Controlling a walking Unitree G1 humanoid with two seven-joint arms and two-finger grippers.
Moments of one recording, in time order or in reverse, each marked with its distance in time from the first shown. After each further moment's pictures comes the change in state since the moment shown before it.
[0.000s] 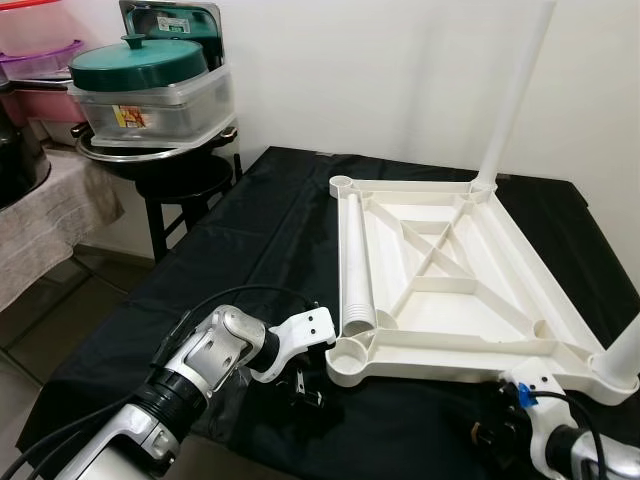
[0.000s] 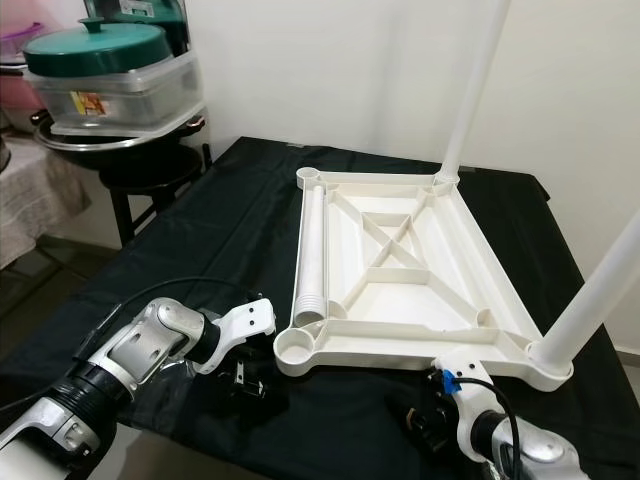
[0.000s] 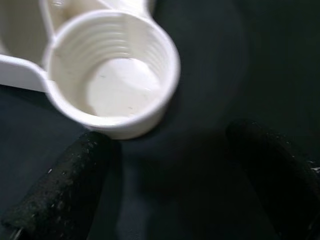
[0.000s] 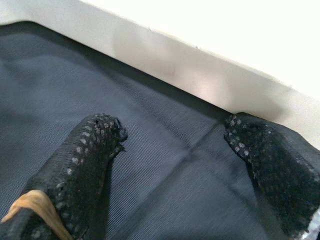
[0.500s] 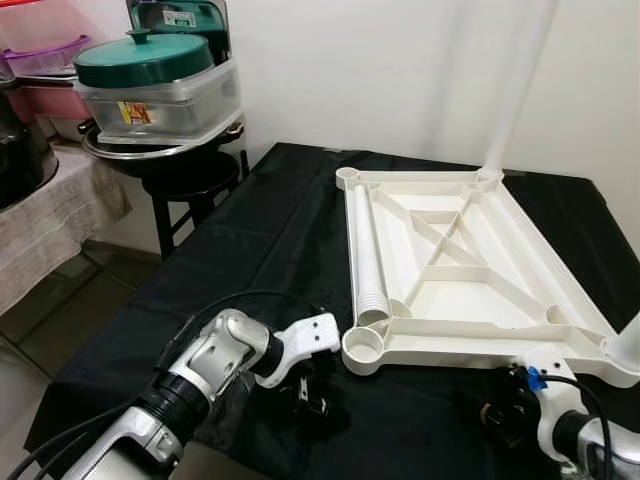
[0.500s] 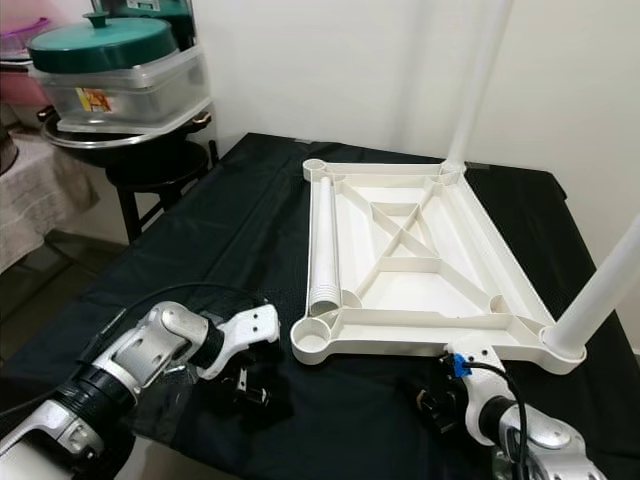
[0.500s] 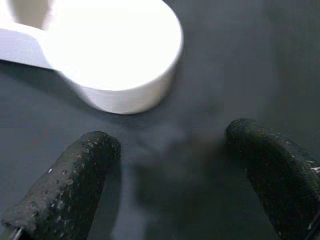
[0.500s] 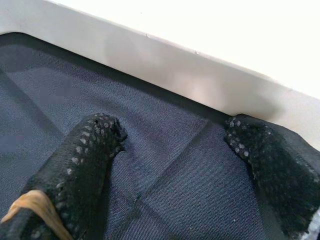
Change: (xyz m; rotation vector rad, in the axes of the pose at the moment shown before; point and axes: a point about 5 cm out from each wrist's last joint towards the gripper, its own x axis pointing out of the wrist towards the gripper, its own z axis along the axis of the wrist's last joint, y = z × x) left arm -0.002 0.009 0.002 -0.022 -0.053 0.075; right arm -0.003 -0.009 0.006 -0.003 -0.034 -0.058
